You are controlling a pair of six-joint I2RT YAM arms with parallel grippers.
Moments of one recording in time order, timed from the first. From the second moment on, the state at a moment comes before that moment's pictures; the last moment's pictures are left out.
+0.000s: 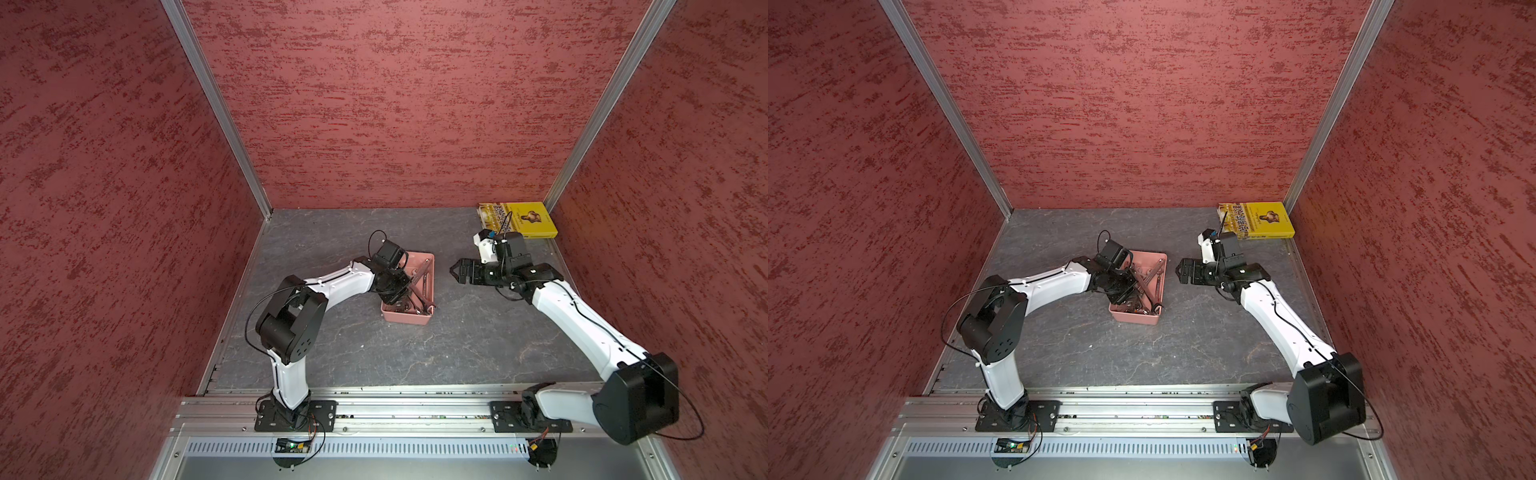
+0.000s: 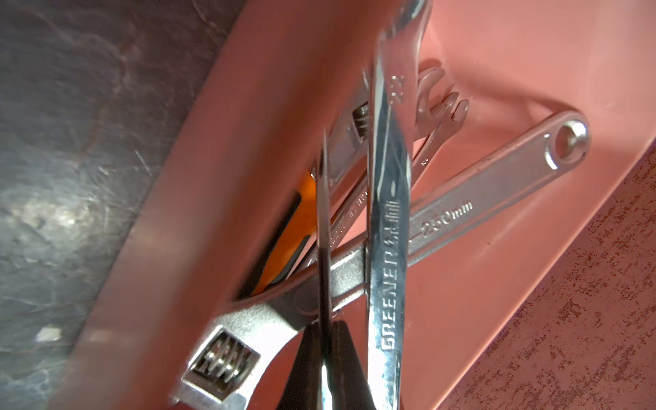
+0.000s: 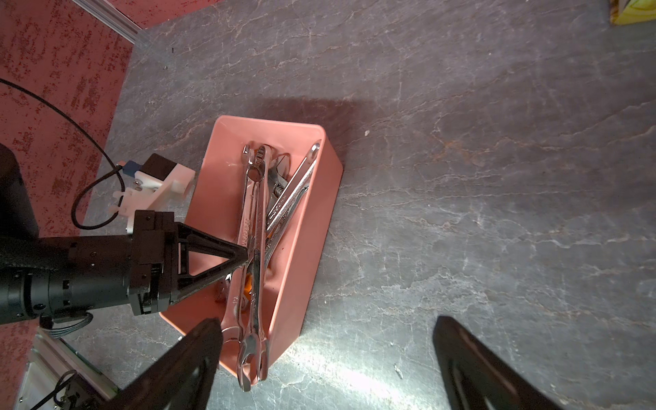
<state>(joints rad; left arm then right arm) -0.61 1.85 1.26 -0.51 0.30 -1.24 0.30 1.31 1.06 -0.57 -0.28 0.35</state>
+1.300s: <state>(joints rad) -0.30 1.65 1.11 -0.61 0.34 -0.42 0.37 1.31 1.07 -0.48 -0.43 0.40</state>
